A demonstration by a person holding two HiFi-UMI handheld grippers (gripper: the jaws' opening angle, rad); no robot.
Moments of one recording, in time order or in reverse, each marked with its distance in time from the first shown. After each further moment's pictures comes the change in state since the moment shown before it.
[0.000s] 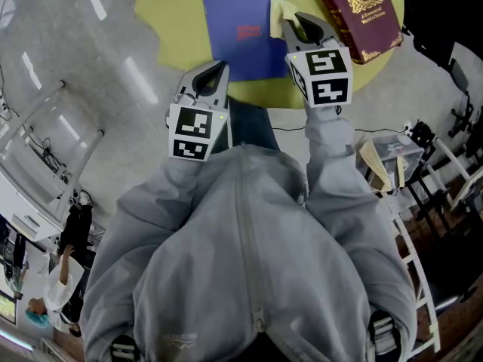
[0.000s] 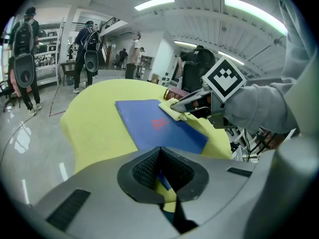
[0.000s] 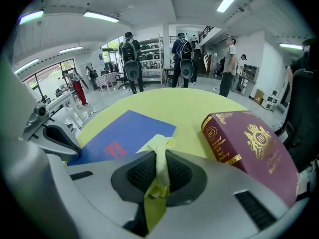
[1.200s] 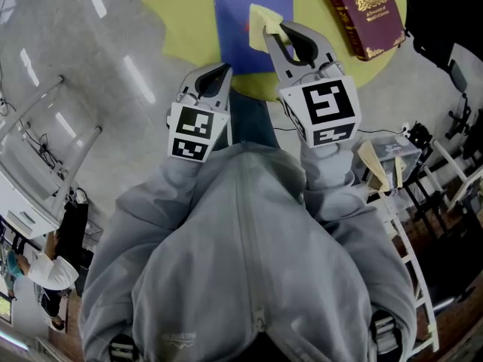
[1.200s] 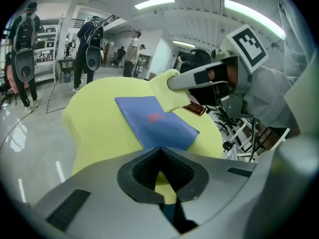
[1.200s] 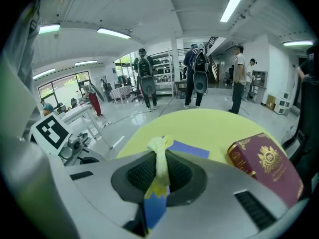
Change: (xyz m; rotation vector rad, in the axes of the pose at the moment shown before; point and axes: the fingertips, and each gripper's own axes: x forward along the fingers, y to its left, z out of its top) left arm -0.015 -0.008 -0.018 -0.006 0.015 -0.046; right arm -0.054 0.079 0.051 -0.019 -0.148 0.132
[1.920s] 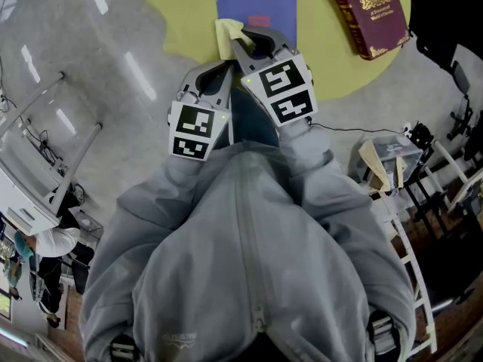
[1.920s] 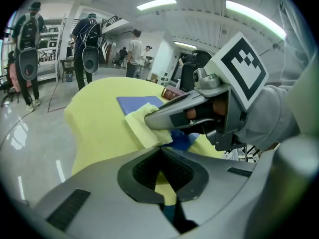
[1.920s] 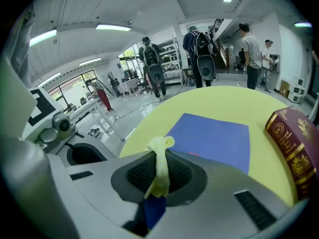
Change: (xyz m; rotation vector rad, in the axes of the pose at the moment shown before) left arm 0.000 0.001 -0.003 -0.015 -0.011 0.013; right arm 0.061 0.051 -0.050 0.033 0.115 0.146
